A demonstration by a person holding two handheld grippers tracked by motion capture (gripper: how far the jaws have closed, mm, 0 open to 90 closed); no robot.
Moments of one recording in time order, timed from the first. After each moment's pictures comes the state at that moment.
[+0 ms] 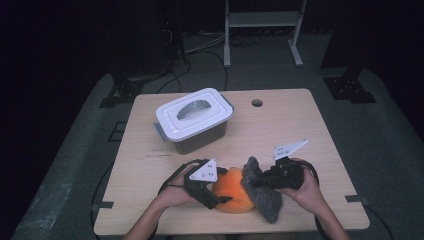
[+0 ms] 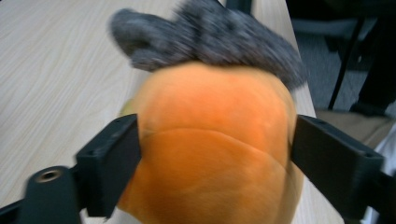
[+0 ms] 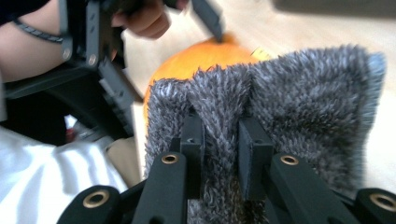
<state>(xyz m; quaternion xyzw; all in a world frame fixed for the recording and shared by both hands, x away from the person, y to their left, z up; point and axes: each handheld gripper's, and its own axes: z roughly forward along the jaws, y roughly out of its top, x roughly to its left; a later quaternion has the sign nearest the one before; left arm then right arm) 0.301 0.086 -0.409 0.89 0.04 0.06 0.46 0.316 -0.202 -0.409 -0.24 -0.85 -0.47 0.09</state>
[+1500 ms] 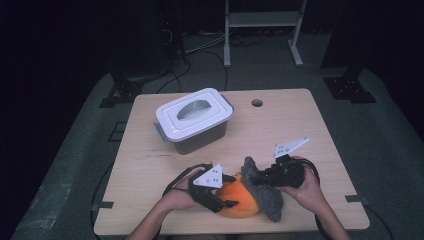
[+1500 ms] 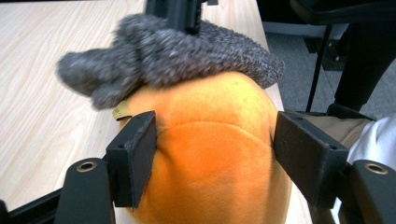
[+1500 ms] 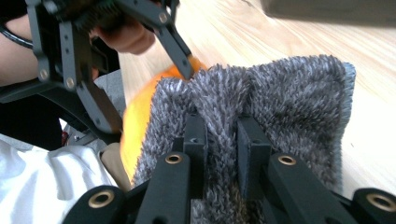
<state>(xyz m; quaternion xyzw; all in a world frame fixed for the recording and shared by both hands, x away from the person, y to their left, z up) 0.289 0.075 -0.406 0.89 0.01 0.04 0.46 0.316 -0.202 -0.401 -0.25 -0.85 -0.46 0.08</state>
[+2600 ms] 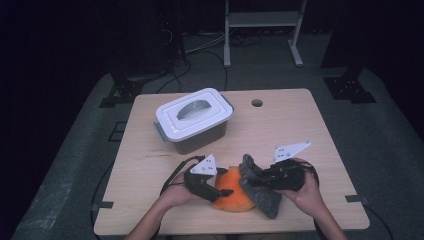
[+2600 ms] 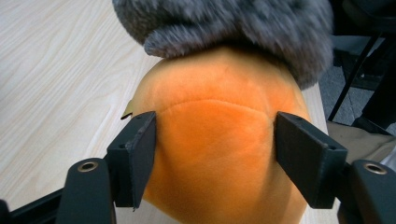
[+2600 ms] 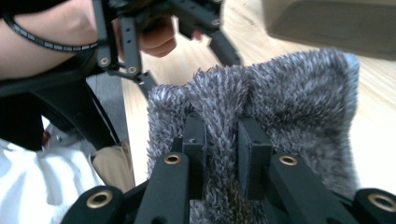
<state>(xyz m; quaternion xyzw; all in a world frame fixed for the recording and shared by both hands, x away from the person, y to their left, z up) 0.309 0.085 -0.415 0.88 0.09 0.05 0.46 0.301 -0.194 -0.391 -0.22 -0.85 -0.48 0.03</state>
